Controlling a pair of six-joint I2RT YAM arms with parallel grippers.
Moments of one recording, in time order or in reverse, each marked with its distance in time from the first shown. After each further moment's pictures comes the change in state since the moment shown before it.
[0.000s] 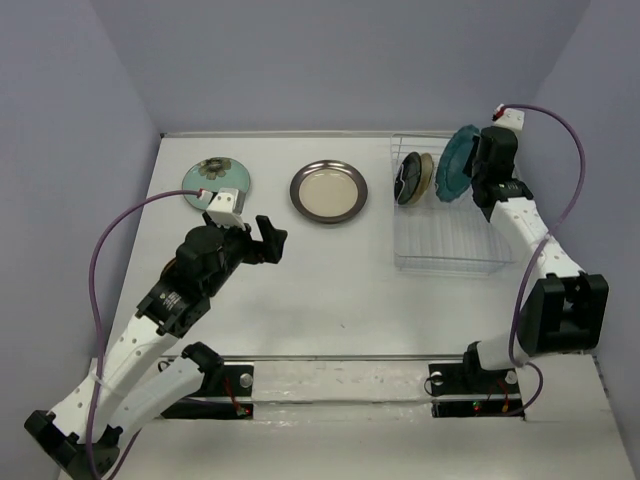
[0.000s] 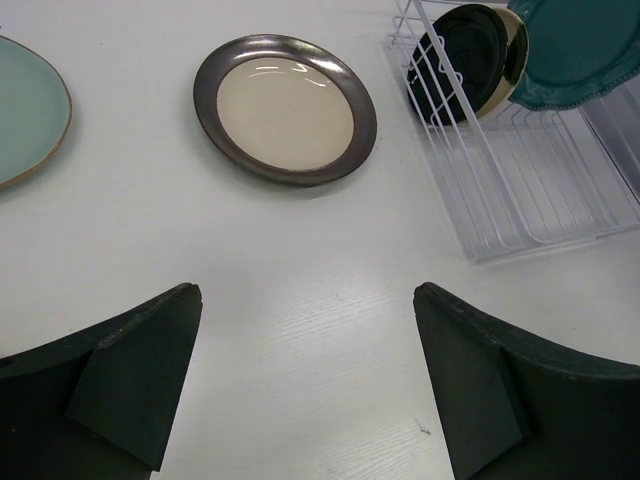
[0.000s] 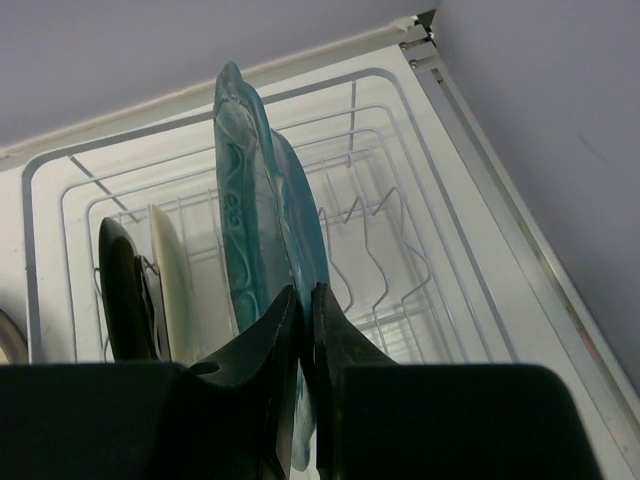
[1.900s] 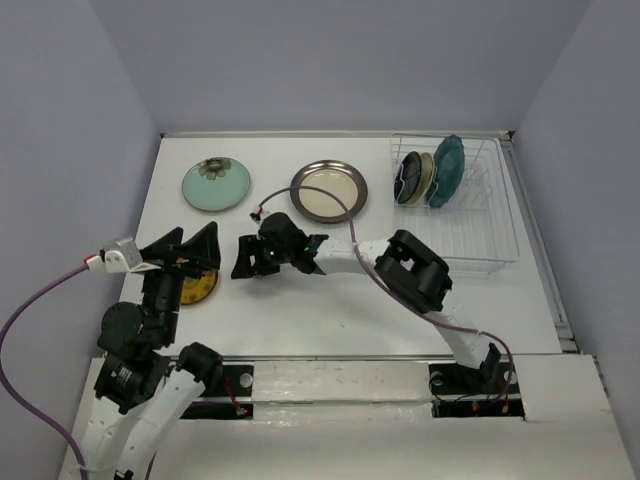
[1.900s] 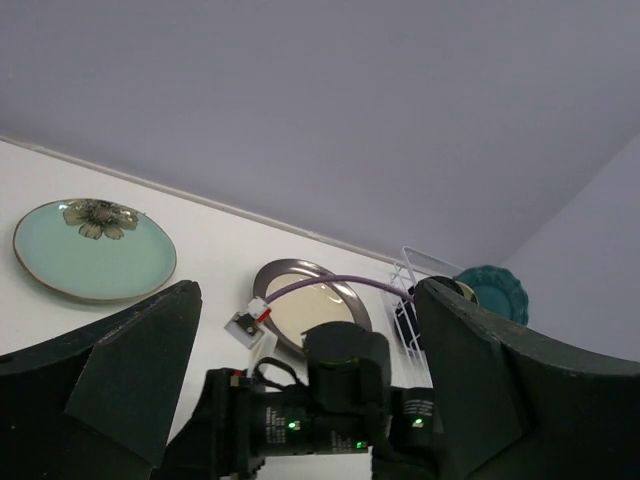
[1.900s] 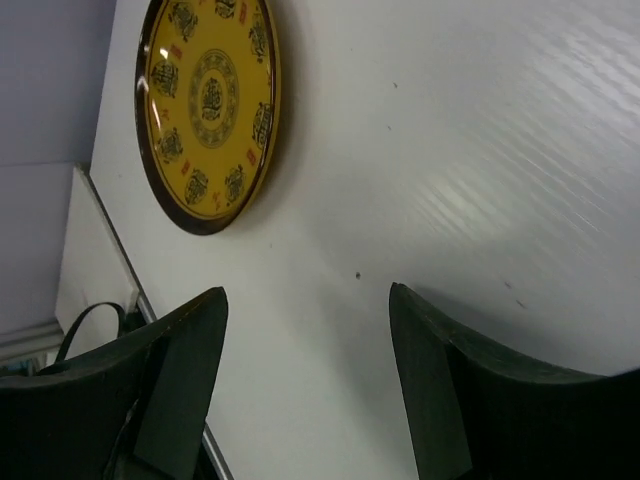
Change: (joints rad) left arm 0.131 -0.482 -0.085 0.111 -0.218 -0.069; right arm 0.935 0.805 0.381 0.220 -0.709 0.556
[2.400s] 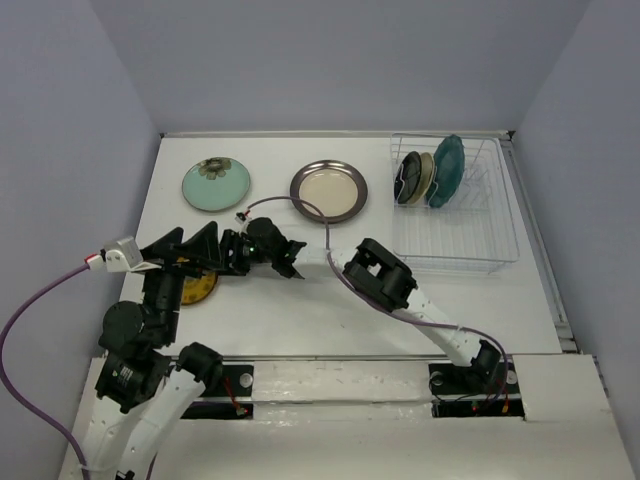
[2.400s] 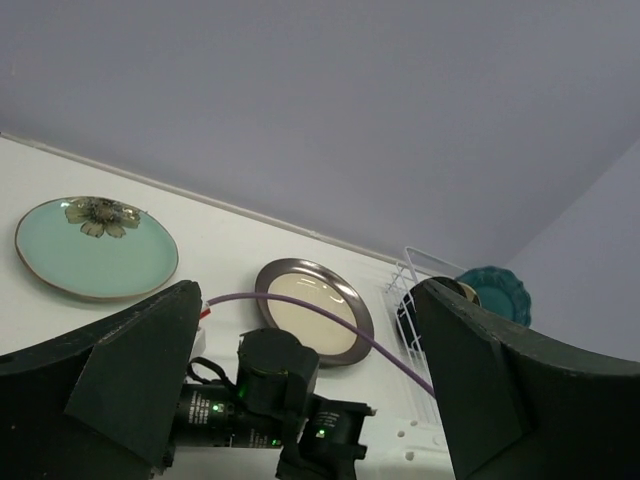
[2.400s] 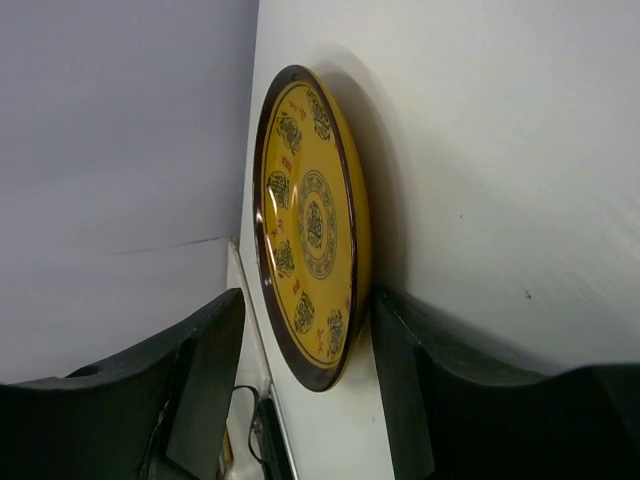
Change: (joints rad) left arm 0.011 0.002 -0.008 0.001 0.004 -0.007; right arm 0.025 0.388 0.365 0.281 -0.098 0.427
